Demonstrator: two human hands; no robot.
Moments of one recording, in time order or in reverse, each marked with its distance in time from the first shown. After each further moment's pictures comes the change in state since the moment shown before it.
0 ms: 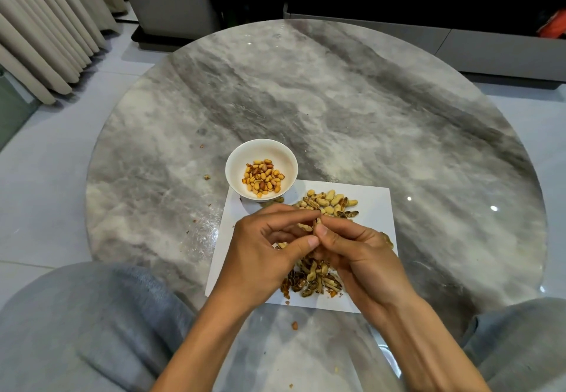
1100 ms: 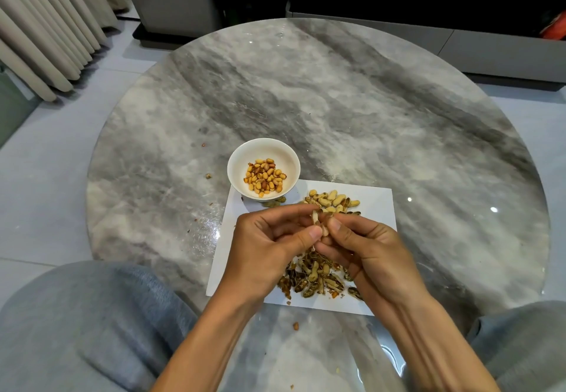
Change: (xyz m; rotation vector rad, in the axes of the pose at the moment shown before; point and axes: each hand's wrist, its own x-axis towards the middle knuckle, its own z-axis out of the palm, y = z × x) left_hand 0.001 0.009 0.007 -0.346 0.105 -0.227; right_hand 0.000 -0.009 -0.001 0.049 0.045 -0.009
